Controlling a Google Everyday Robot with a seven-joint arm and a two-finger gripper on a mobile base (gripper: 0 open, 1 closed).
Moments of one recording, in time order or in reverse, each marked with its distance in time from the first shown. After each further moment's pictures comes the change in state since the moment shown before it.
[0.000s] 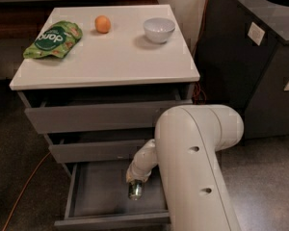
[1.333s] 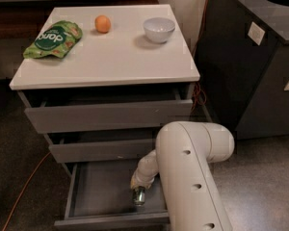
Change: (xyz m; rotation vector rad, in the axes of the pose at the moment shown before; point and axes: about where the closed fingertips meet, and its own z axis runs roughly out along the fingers) arm -0.006 0.037 0.081 0.004 -0.044 0.022
